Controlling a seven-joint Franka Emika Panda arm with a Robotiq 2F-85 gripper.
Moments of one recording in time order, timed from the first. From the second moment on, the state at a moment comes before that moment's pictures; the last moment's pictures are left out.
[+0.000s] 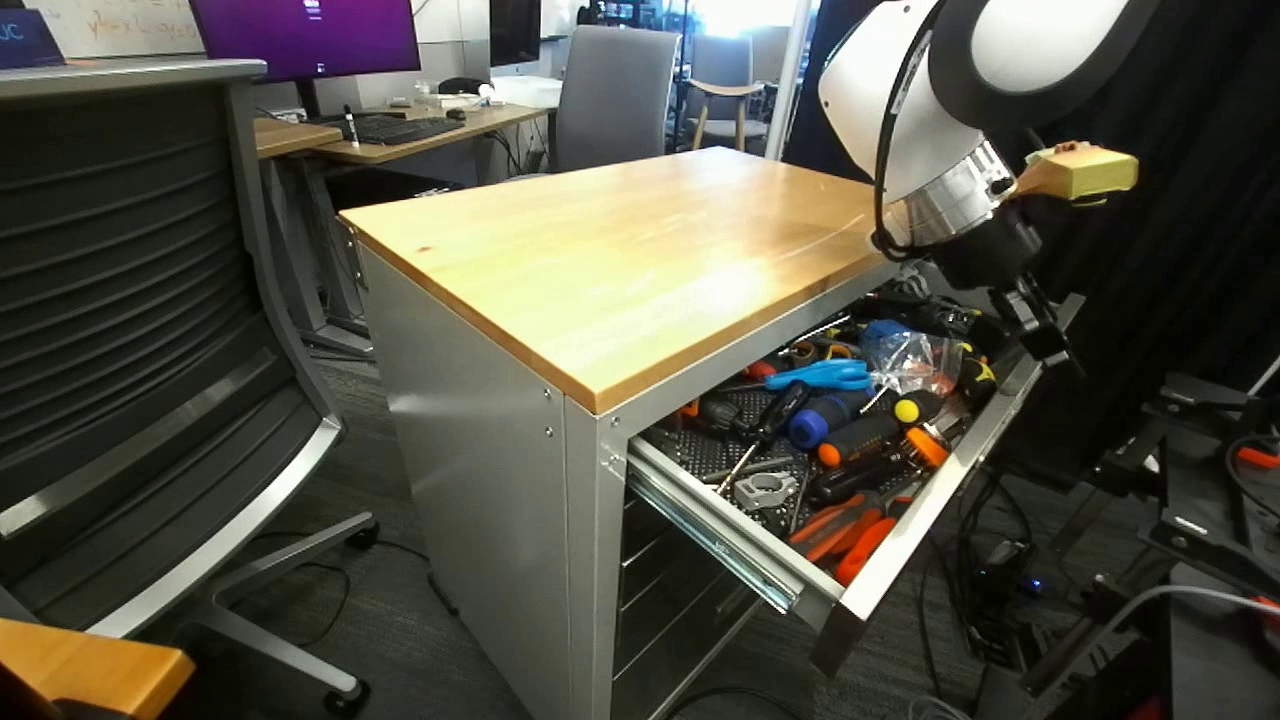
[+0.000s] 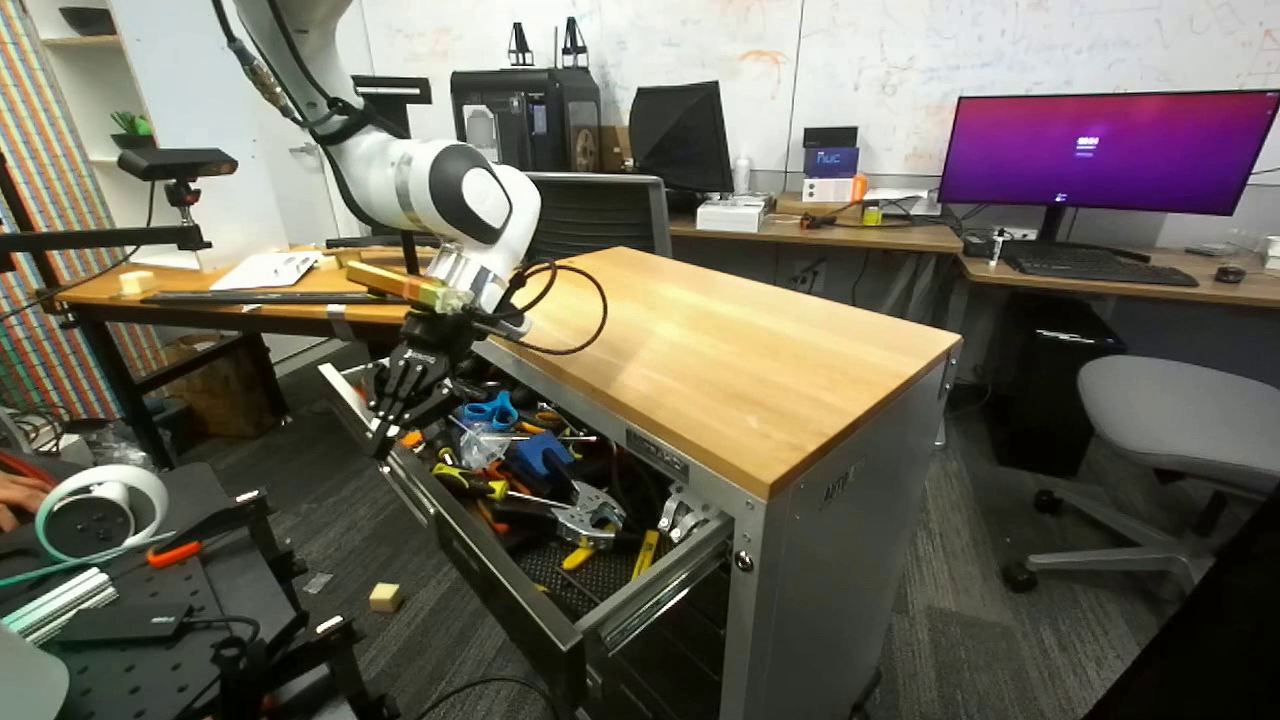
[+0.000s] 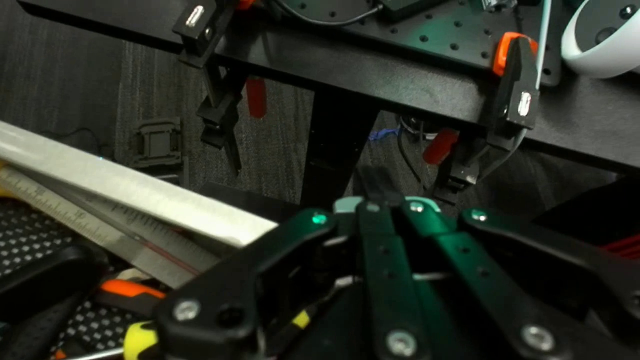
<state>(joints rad) 0.11 0.40 0.08 -2.21 -0.12 1.79 -0.09</state>
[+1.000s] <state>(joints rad) 0.11 0.45 0.14 -2.21 -0.05 1.87 -0.22</state>
